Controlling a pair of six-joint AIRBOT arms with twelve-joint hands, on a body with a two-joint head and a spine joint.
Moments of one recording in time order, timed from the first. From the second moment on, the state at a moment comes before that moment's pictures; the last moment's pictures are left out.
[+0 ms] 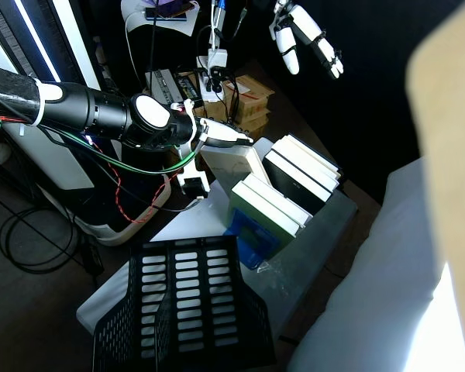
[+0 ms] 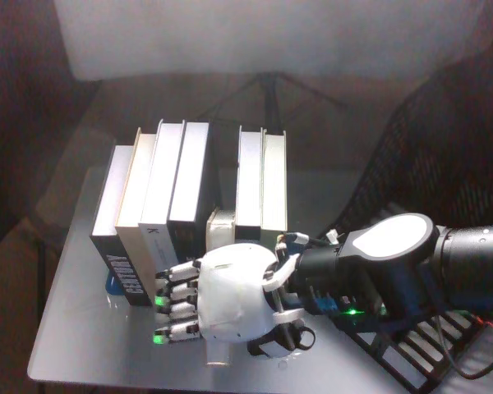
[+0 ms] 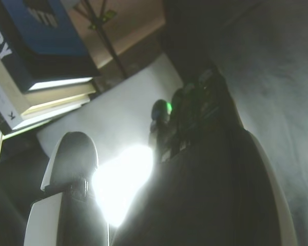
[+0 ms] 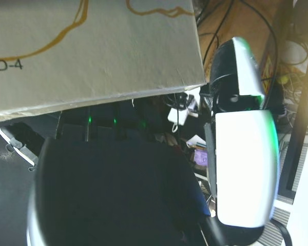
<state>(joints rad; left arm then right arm) 1.42 -0.99 1.19 -0.73 -1.25 0.48 -0.32 -1.63 1.38 -1.49 0.14 -0.19</state>
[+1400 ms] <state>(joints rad) 1.40 -0.98 1.21 -0.71 -1.25 0.48 -0.34 -1.58 1.35 -1.49 0.19 -0.19</state>
